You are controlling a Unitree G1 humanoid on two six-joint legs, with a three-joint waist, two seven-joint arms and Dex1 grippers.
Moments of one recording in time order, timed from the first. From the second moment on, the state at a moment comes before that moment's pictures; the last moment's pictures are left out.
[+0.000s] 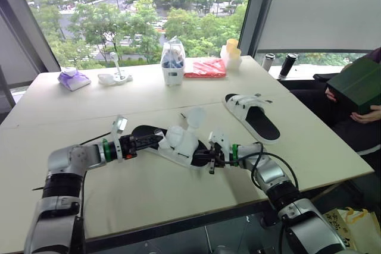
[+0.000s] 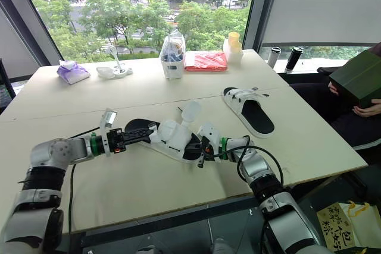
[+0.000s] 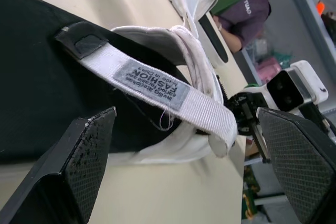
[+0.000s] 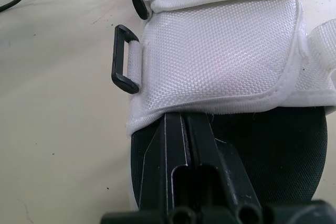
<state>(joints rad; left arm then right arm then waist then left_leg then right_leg) -0.65 0.50 0.19 0.46 -0.69 1.07 -0.95 -0.62 -0.33 0.28 0.50 0.14 0.10 1.03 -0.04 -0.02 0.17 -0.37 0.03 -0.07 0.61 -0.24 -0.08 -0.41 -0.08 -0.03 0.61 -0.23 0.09</state>
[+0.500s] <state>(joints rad) -0.83 0.41 0.26 0.78 -0.64 0.90 -0.90 -0.62 -0.33 0.29 0.49 0.14 0.10 1.03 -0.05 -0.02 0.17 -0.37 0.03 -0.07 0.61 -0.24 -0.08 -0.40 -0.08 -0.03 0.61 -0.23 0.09</state>
